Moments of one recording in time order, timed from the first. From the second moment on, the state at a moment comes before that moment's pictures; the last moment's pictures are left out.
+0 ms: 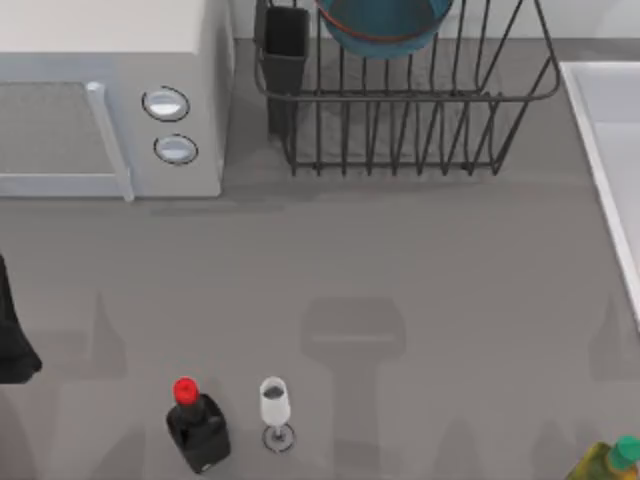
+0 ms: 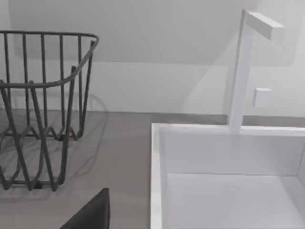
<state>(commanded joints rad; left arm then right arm) 0.00 0.00 0.00 0.00 0.00 0.00 -0.01 0.03 0.02 -0.02 0.00 -0.03</state>
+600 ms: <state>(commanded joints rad) 0.00 0.00 0.00 0.00 0.00 0.00 -0.24 0.59 0.38 -0.43 0.01 -0.79</state>
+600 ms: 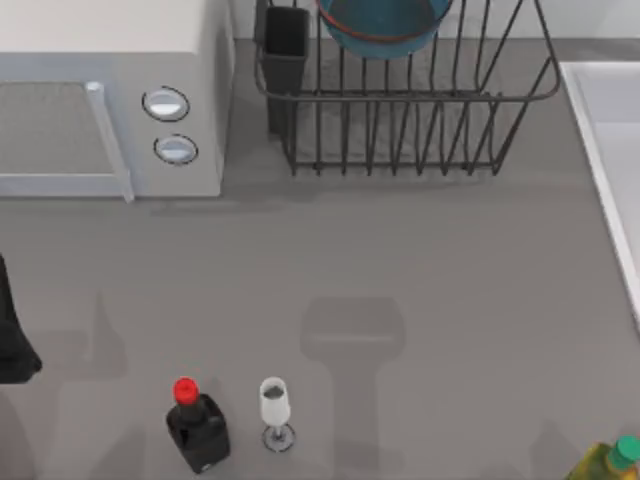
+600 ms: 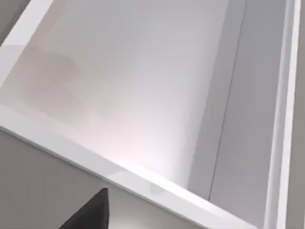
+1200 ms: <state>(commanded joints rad) 0.00 0.00 0.00 0.00 0.00 0.00 -0.50 1.25 0.78 -0.93 0.02 -1.74</state>
